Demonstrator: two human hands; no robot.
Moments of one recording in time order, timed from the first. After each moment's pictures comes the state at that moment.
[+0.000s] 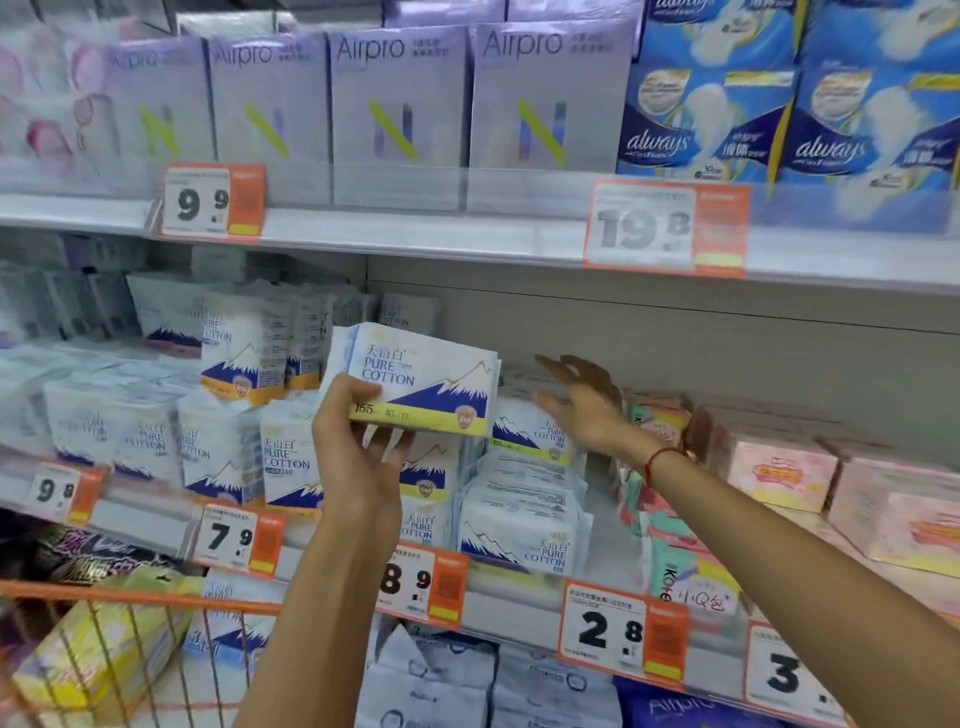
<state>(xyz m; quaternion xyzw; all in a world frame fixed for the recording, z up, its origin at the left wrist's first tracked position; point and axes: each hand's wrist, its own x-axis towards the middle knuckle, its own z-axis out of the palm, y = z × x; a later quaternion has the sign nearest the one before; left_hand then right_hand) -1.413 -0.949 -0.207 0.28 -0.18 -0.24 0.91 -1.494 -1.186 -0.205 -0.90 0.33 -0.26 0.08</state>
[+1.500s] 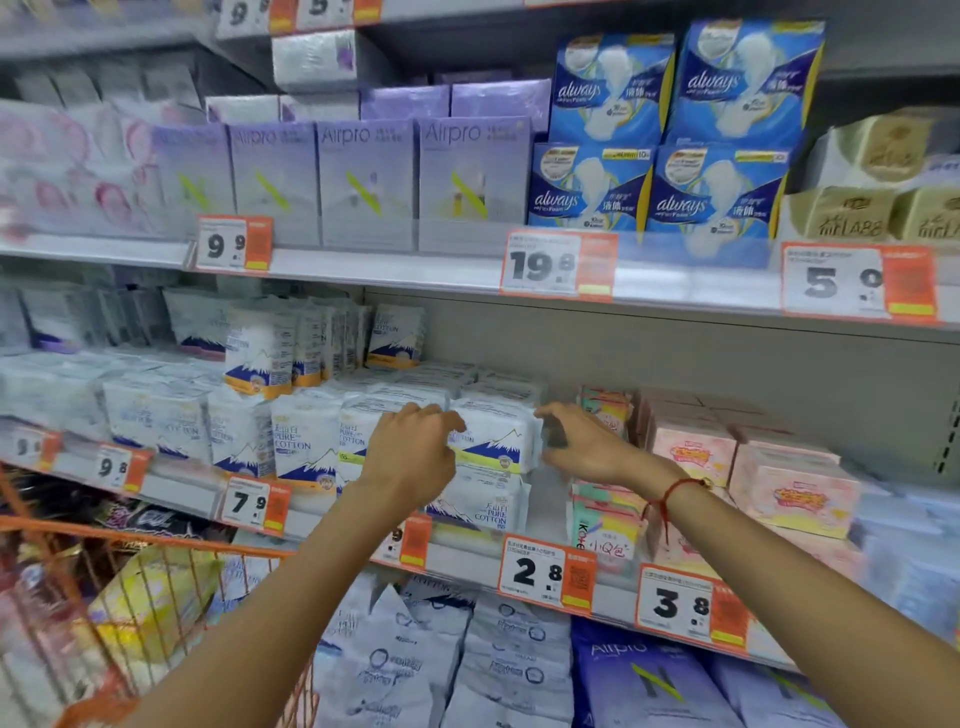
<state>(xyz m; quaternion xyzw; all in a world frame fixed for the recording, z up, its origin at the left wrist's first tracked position) -1.459 -0.962 -0.206 0.81 -0.52 0.21 0.18 -1.600 -1.116 -0.195 -0.93 0.28 -0.17 0.16</state>
